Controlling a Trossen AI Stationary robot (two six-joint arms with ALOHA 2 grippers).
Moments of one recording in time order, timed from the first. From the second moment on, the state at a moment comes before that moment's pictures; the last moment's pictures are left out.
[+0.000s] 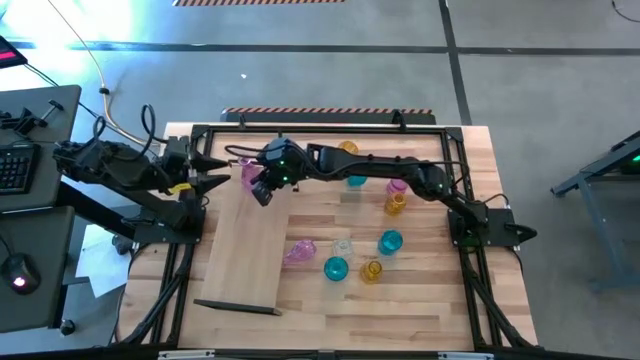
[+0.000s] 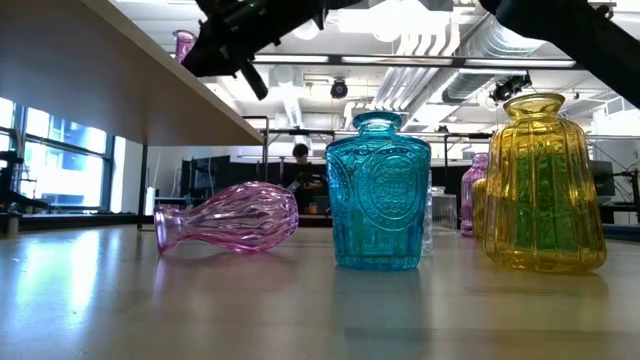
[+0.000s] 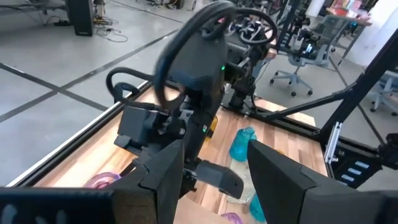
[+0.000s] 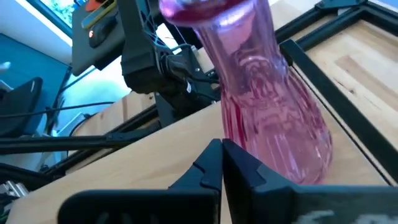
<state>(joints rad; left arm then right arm) -0.40 0.71 1.19 -0.82 -0.64 -0.41 -0.10 2.34 2.31 -0.48 -0.09 0.47</state>
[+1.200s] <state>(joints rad) -0.40 0.74 1.19 -0.82 -0.62 -0.40 -0.09 2.35 2.31 -0.65 0.06 0.44</state>
